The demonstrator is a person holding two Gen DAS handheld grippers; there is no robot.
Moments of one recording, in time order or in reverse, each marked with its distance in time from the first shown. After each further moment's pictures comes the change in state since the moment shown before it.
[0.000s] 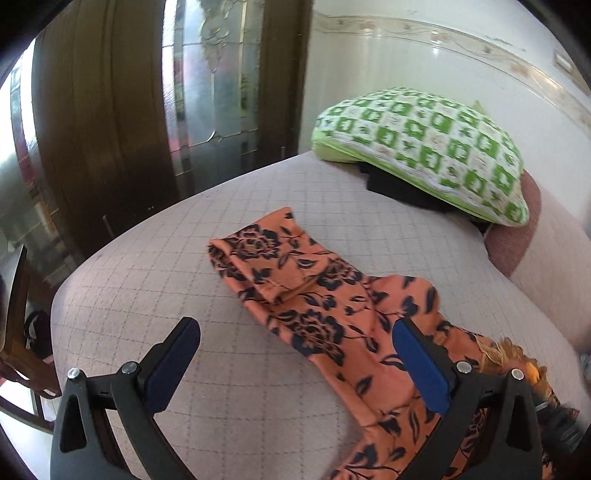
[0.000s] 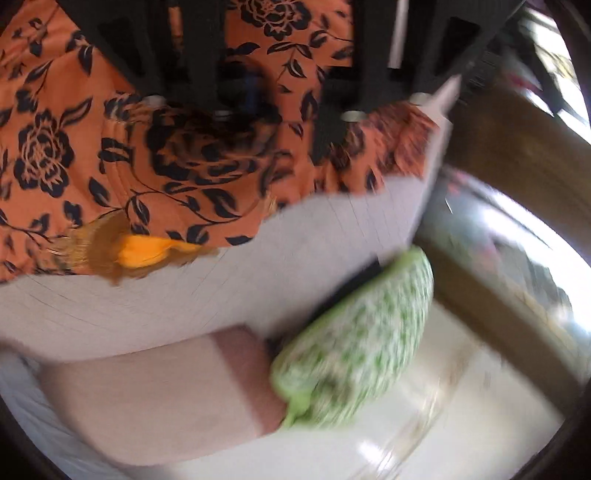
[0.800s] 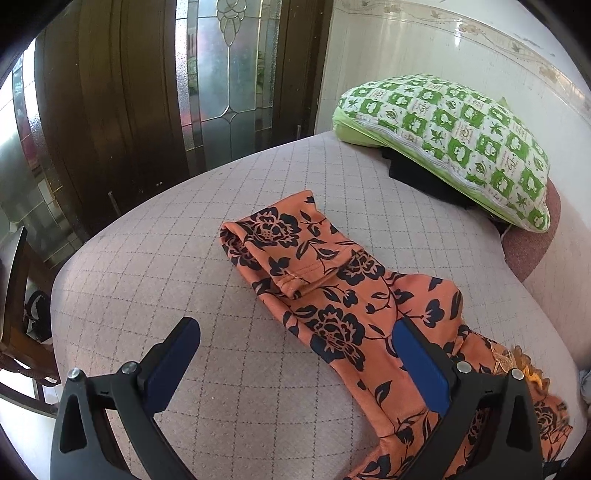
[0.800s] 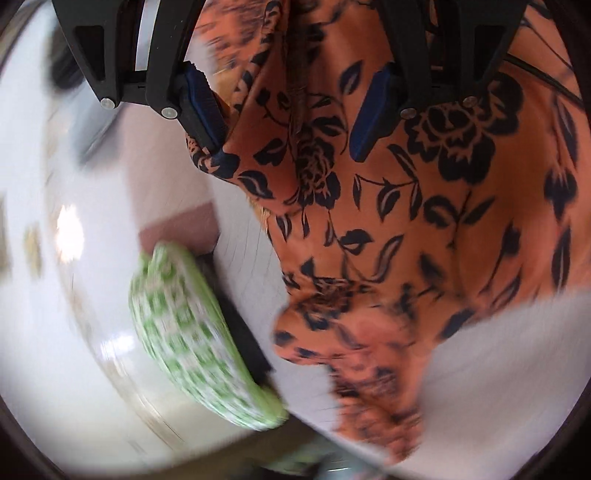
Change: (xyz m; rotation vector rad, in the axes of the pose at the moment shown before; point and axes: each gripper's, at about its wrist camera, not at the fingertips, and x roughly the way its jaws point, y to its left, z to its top) left arm 0.020 0.011 0.008 -0.048 0.086 0.028; right arm 0.053 0.084 -0.134 -1.522 -0.046 -0.725
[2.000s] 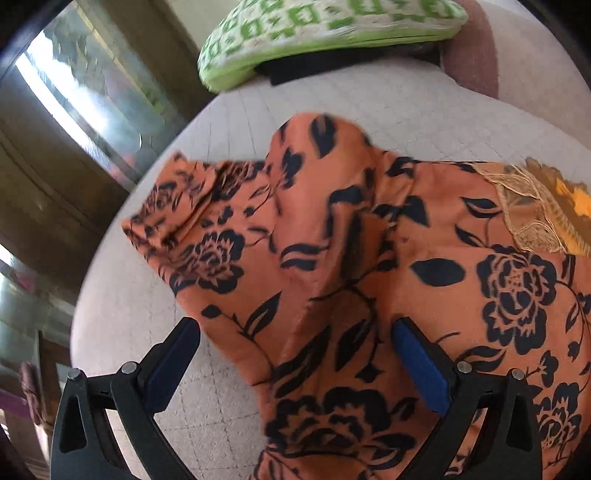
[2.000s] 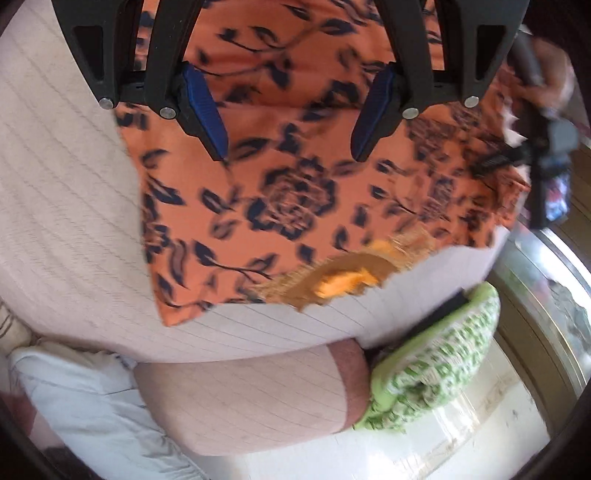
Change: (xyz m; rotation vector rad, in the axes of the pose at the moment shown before) left arm 0.044 -0.139 -0.101 0.565 0.107 0.163; right arm 0.031 -0.146 -0.294 1.468 0.169 0.542
